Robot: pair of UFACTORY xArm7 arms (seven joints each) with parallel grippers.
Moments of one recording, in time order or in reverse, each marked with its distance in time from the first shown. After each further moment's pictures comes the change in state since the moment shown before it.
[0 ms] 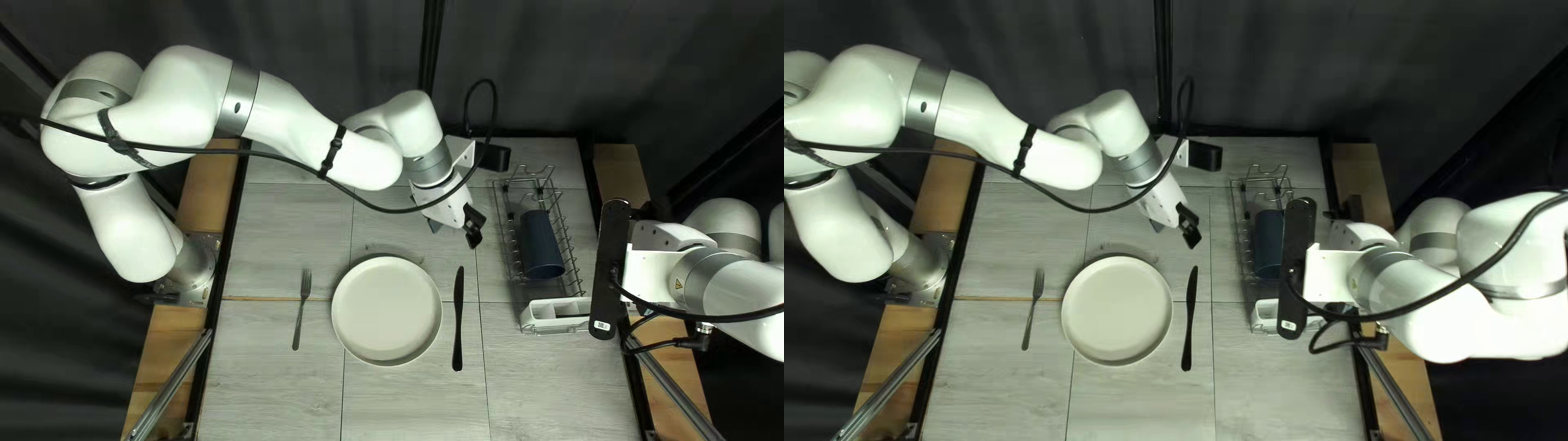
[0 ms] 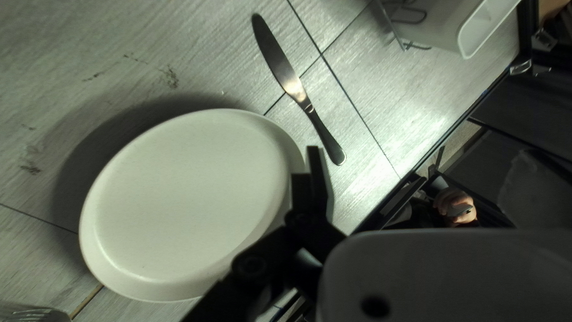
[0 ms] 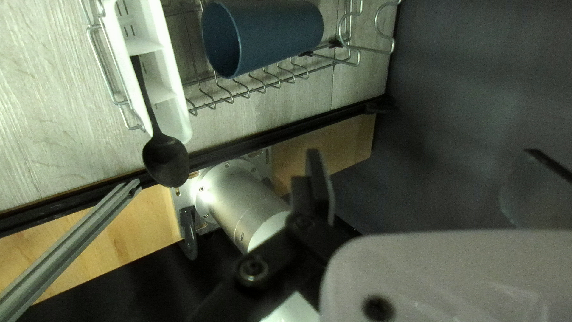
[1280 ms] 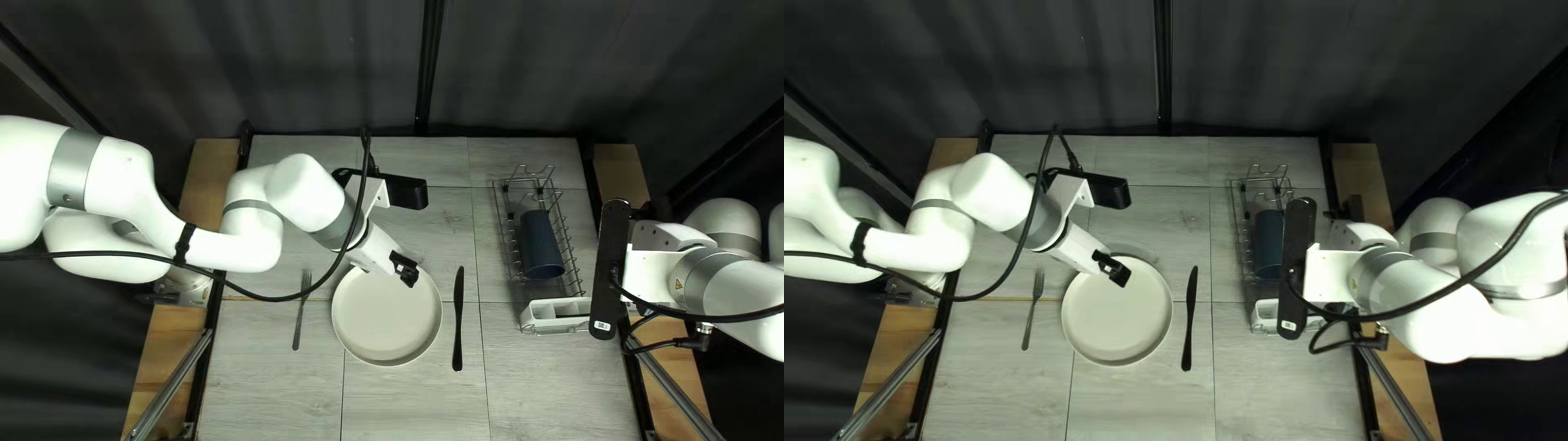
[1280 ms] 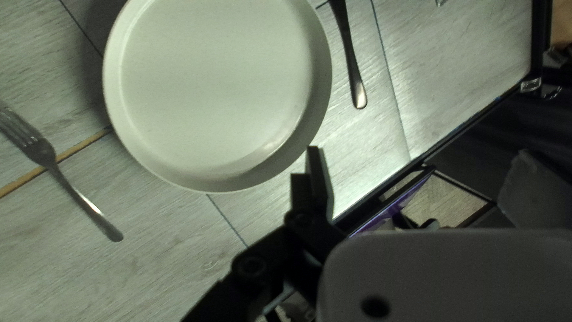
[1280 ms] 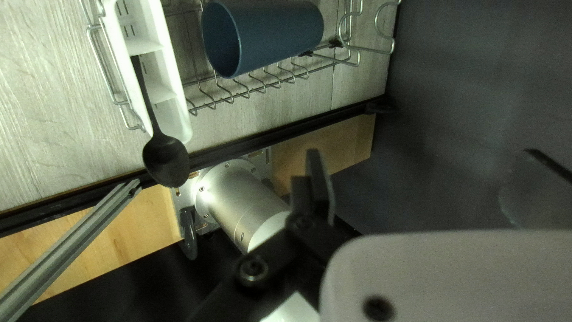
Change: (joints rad) left arm -0.082 0.434 -0.026 -0.322 0.035 -0.025 -0.455; right arm 0.000 0.000 0.000 0.000 0.000 0.000 0.000
